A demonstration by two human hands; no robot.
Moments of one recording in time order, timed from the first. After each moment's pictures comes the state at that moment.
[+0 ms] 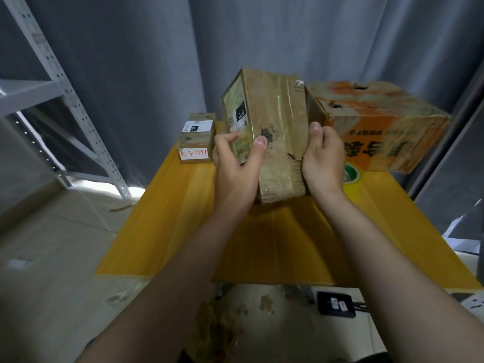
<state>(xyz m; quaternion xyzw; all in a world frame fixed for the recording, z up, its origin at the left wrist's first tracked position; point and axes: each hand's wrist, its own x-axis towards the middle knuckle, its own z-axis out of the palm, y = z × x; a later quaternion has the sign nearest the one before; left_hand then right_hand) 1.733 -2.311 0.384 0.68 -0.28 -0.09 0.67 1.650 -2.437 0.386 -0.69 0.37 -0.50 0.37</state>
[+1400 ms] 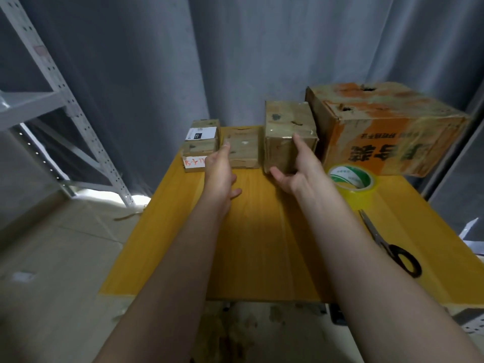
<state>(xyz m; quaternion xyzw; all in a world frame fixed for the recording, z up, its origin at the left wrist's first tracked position) 1.809 -2.335 0.368 0.64 -0.08 -0.28 0.71 1.719 -2.453 0.380 -0.21 0.39 -0.33 0.83</state>
